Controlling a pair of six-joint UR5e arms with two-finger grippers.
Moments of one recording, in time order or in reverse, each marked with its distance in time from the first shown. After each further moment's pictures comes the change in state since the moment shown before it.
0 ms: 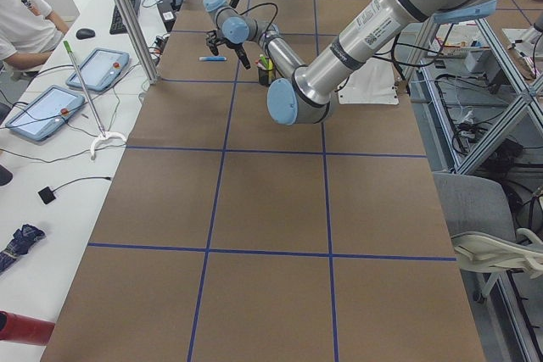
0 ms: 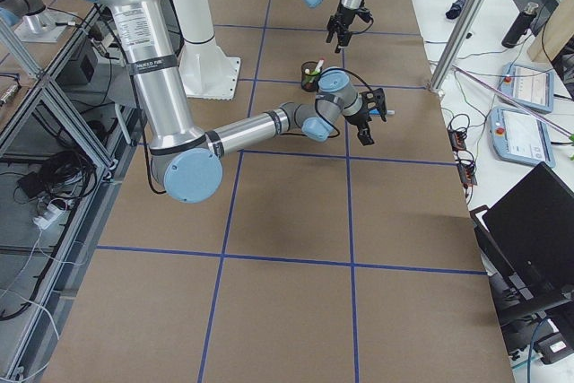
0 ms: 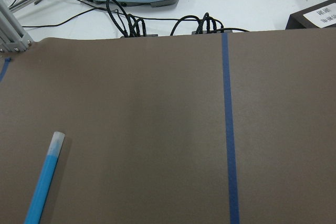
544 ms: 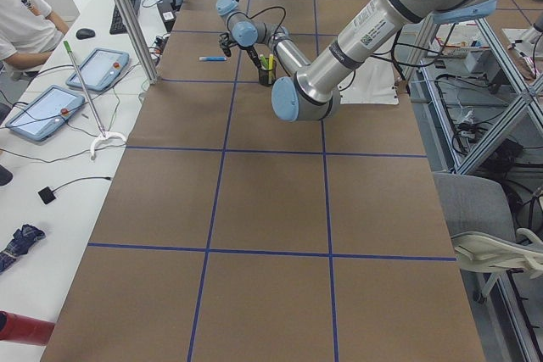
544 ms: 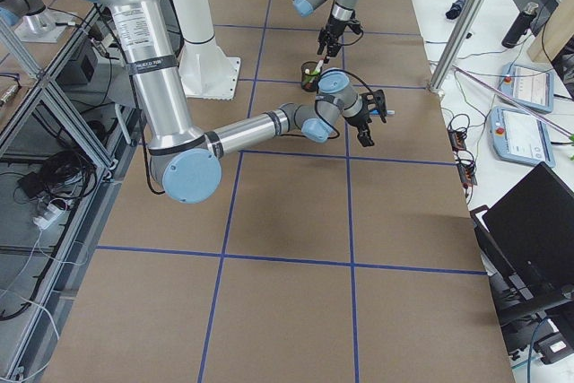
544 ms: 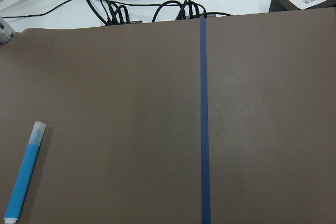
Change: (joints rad) left arm 0.058 -0.001 0.023 -0.066 0.009 -0.038; right arm 0.001 -0.004 -0.004 0.001 -0.009 -0.004
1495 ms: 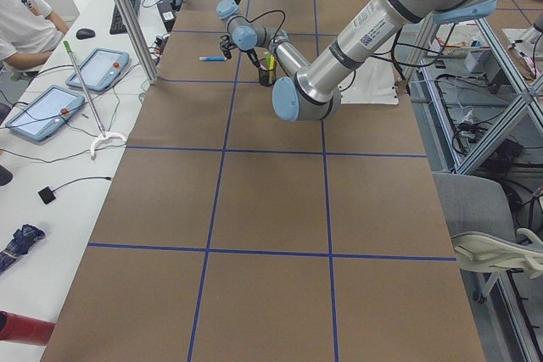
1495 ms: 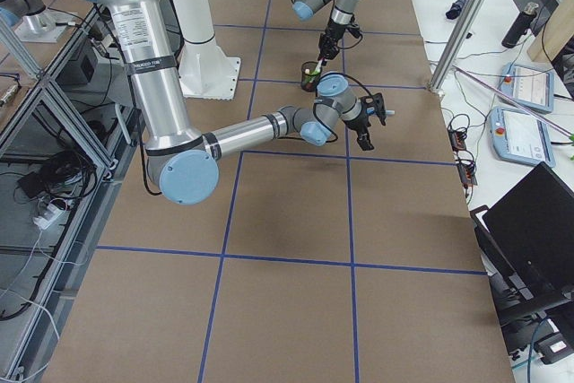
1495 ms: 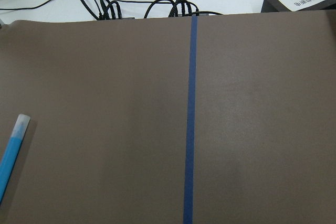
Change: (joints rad) left arm -0.007 0.000 0.011 -0.081 0.000 -0.006; right arm -0.001 -0.015 -0.001 0.005 -0.007 -0.034
